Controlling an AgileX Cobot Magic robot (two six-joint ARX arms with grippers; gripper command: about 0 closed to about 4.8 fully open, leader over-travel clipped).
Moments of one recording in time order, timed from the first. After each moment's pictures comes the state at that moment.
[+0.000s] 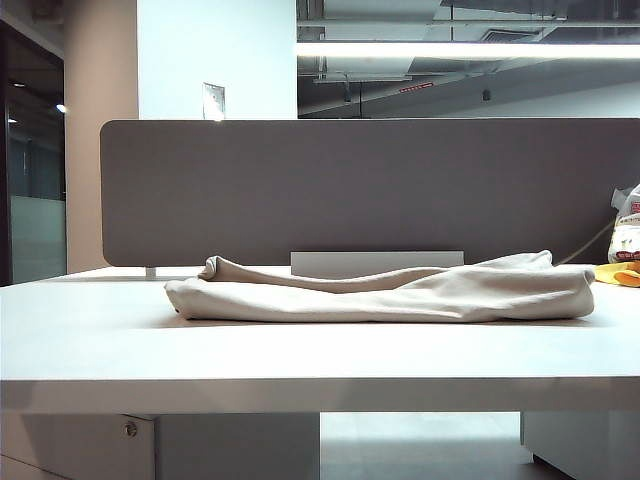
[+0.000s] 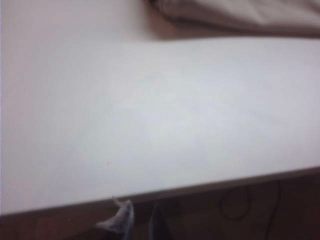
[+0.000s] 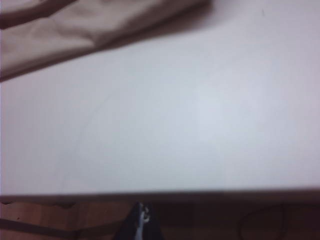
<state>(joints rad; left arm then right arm) -0.33 0.58 0.10 -0.01 -0.03 -0.20 -0.17 0.78 0.02 0.28 -0.47 0.28</state>
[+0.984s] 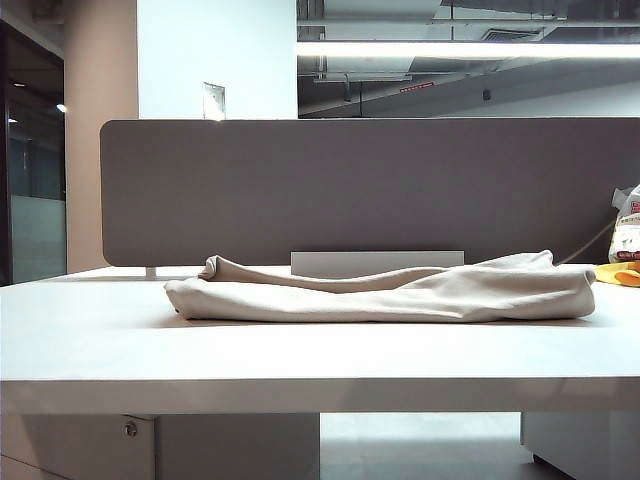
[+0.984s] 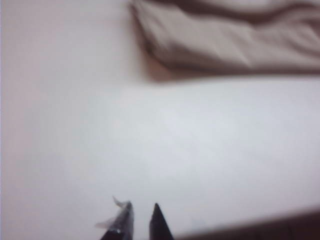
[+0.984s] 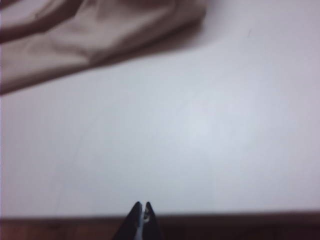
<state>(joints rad) -0.33 0.58 0.03 0.24 -0.06 -0.16 -0.17 0.77 0.01 0.36 -0.42 0.29</state>
